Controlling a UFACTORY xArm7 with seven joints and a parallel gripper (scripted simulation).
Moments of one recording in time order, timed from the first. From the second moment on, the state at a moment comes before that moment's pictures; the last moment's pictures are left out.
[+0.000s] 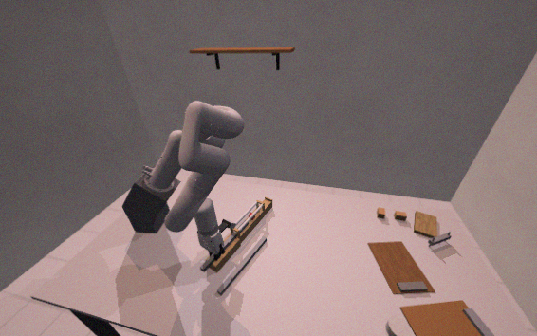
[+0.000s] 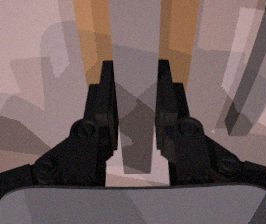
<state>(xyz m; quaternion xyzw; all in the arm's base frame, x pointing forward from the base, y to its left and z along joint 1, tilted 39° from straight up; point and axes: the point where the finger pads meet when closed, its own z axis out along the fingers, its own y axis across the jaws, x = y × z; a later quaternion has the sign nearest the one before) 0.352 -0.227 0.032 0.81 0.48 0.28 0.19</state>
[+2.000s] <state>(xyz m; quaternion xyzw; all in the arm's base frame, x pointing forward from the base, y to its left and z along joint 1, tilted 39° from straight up) 0.392 -0.136 0.061 0.81 0.48 0.28 0.19</state>
